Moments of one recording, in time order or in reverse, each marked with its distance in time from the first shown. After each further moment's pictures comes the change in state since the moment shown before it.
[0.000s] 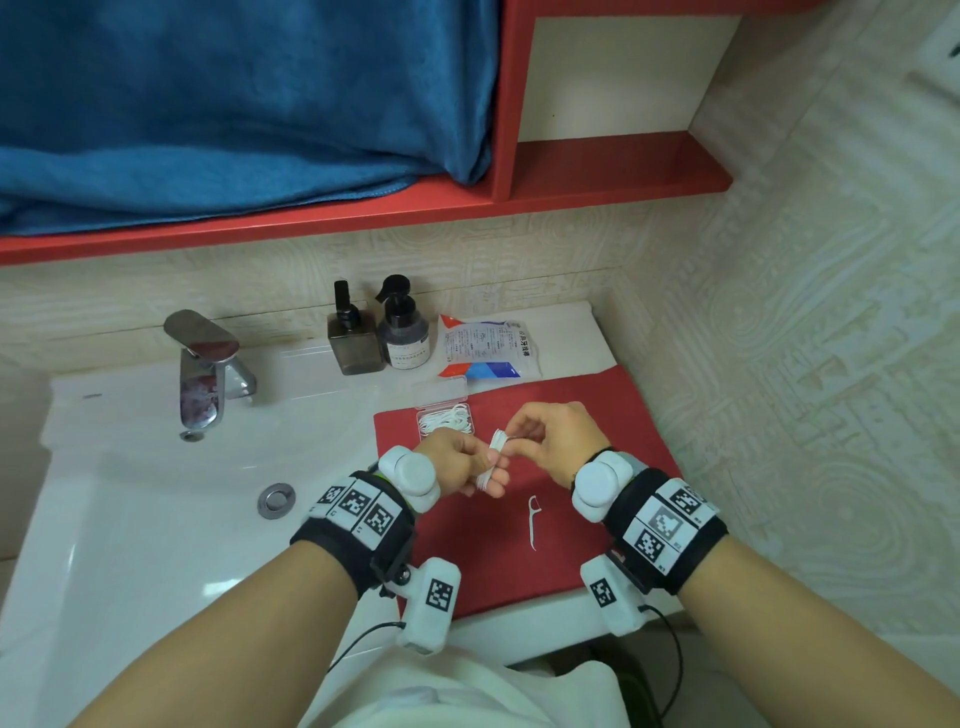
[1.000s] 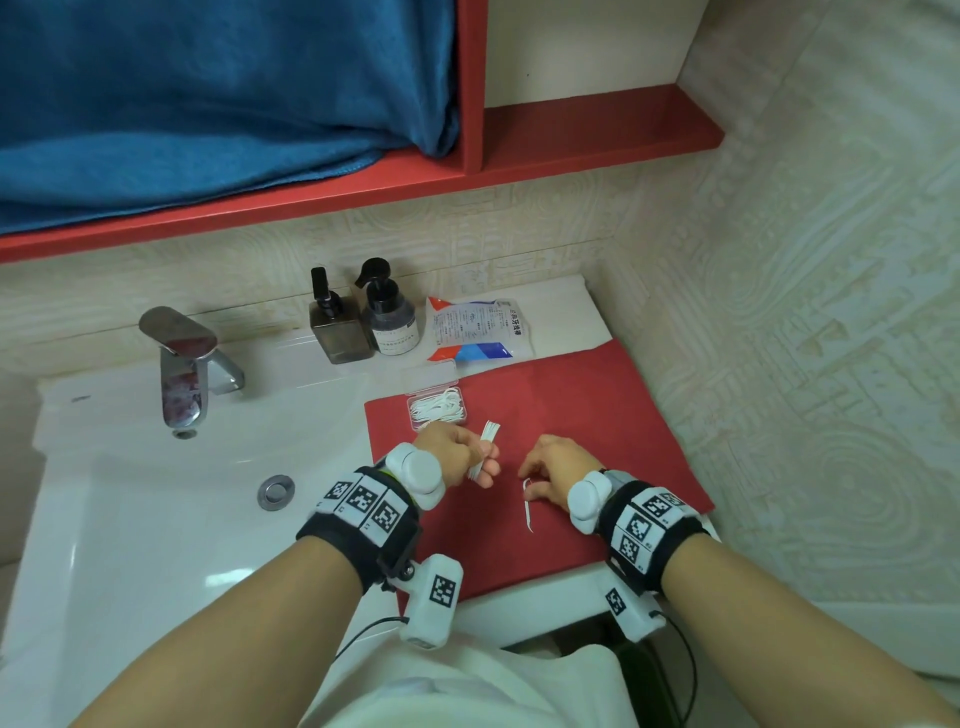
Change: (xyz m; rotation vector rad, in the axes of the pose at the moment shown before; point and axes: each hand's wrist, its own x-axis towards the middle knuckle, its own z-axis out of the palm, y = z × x) left_hand 0.005 0.006 -0.011 -0.091 0.152 -0.113; right_hand 0.020 0.049 0.038 -0.353 -0.427 0.033
